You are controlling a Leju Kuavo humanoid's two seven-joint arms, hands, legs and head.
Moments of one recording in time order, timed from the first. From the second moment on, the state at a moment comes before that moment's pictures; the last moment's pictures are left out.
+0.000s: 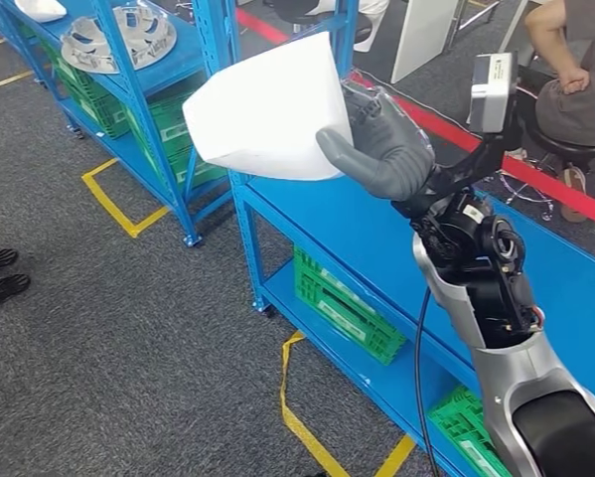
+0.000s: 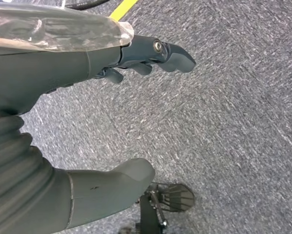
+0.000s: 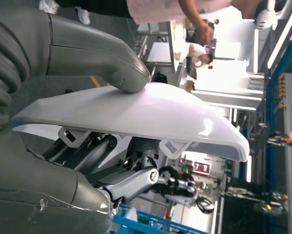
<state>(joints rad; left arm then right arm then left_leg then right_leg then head) -0.24 0.09 1.43 -0.16 -1.33 -0.08 -0.26 -0.62 -0.18 0.32 -1.72 -0.57 0.30 0.12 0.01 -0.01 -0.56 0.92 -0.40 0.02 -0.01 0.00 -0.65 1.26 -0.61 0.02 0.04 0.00</state>
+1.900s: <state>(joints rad) -0.22 0.08 1.43 -0.16 -1.31 -0.08 -0.26 -0.61 -0.17 0.34 -1.72 -0.55 0.31 0.14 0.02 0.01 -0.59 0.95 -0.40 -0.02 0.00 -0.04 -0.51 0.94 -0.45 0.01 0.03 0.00</state>
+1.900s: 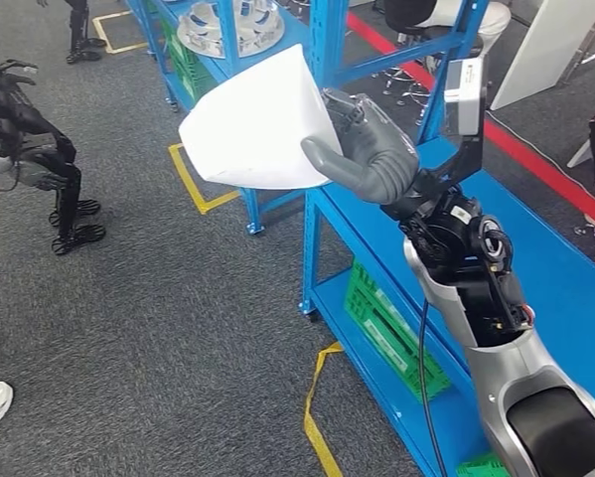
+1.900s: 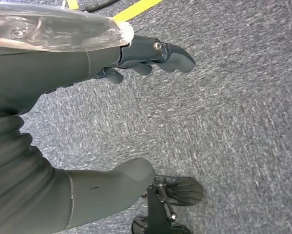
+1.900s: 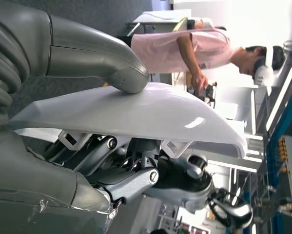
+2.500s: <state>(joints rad) -0.22 0.08 1.43 -0.16 -1.31 -0.08 -0.25 -0.61 -0.16 0.34 -1.71 -0.54 0.33 0.13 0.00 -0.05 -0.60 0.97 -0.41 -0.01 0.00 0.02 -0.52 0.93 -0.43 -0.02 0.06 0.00</state>
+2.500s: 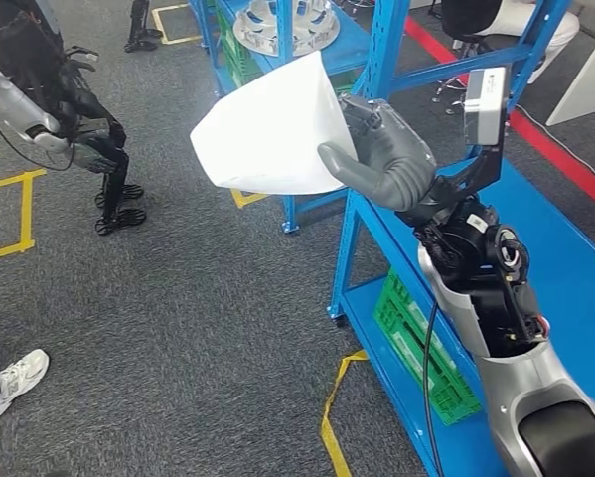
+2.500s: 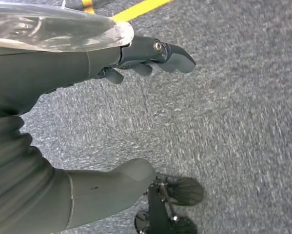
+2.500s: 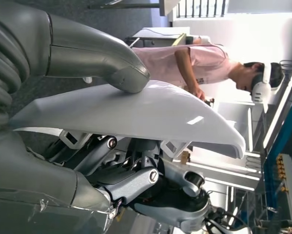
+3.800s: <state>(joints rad) -0.23 0.08 1.43 -0.16 -1.32 -0.08 -0.26 -0.62 -0.15 0.34 -1.67 -0.57 0.36 0.12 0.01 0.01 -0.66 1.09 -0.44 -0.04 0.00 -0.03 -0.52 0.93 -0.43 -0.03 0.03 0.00</state>
